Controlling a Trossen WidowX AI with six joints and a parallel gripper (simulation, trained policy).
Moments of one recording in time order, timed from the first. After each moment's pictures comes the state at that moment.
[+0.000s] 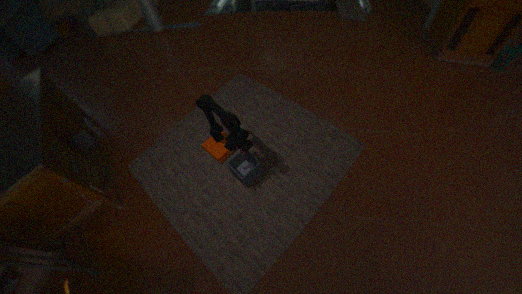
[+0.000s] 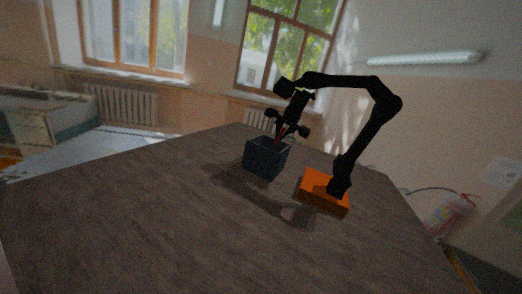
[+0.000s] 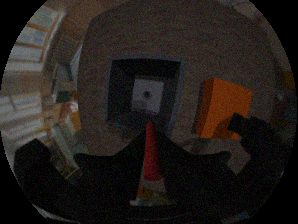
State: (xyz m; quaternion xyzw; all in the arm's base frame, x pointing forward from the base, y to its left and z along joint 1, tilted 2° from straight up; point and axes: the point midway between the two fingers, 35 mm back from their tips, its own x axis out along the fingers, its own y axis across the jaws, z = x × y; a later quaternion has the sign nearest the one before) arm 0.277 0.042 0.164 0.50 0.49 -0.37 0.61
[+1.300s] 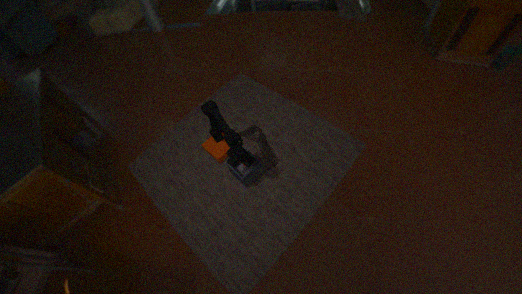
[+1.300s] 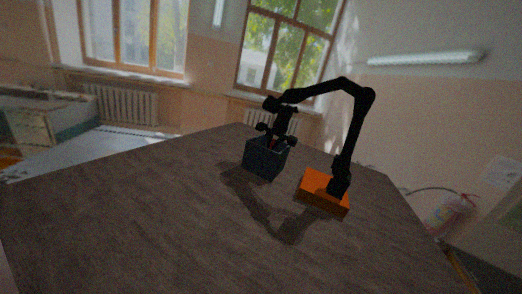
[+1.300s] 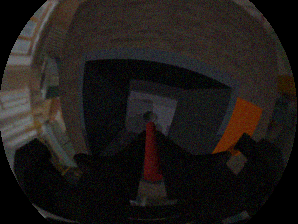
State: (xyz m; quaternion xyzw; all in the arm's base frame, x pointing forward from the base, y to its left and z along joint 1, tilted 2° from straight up) arm 0.320 0.008 0.090 0.47 0.54 -0.37 0.59
